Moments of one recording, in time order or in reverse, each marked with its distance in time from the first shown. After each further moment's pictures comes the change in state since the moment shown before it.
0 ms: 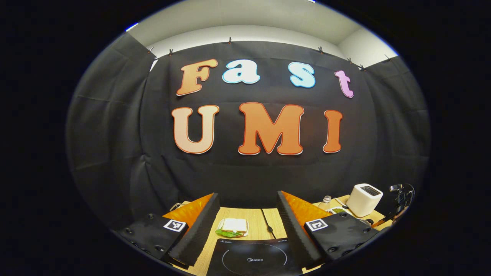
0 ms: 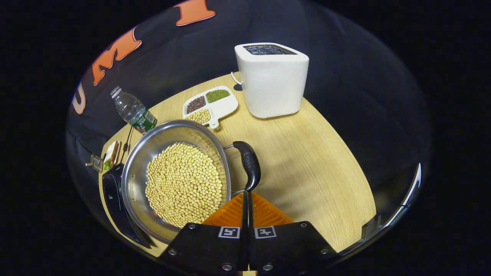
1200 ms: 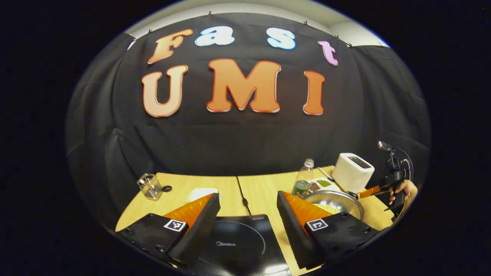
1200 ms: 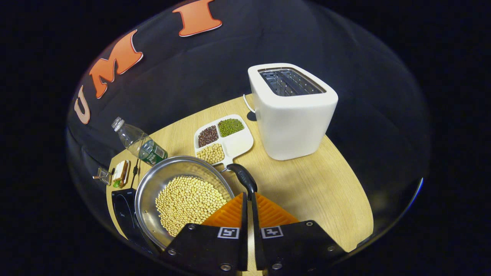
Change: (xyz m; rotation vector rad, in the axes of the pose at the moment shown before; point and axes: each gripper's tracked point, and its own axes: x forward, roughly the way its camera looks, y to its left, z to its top) left arm 0.021 -0.101 -0.148 -0.003 0.329 -0.170; right arm 0.007 0.031 0.082 -0.045 -0.105 0.067
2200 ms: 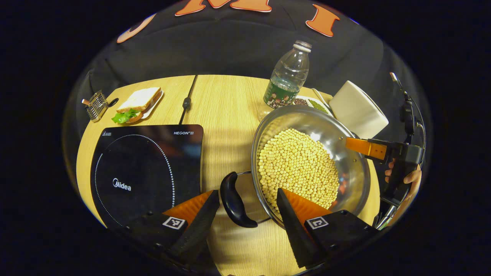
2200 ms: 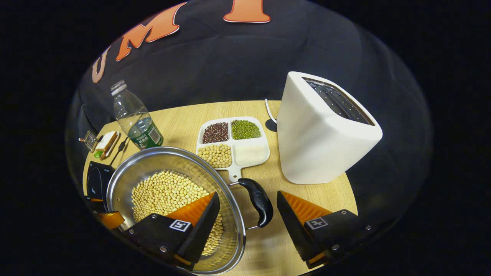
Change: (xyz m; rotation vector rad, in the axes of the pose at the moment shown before) left arm 0.072 -0.117 -0.193 -0.138 0.618 -0.050; right arm 0.058 0.016 0.008 -0.266 -0.034 -0.047
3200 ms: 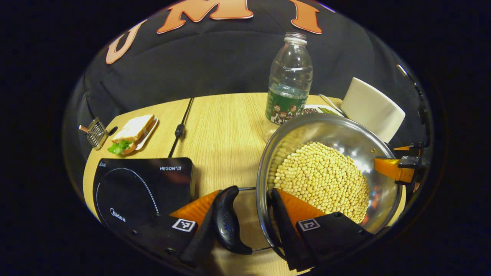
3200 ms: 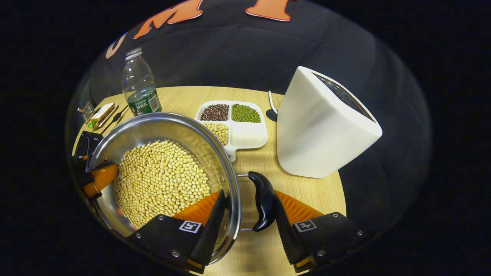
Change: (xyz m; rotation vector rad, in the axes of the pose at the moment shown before) left arm 0.058 0.007 0.045 0.131 -0.189 0.090; right arm -0.014 -0.011 -0.033 -0.137 0.029 -0.042
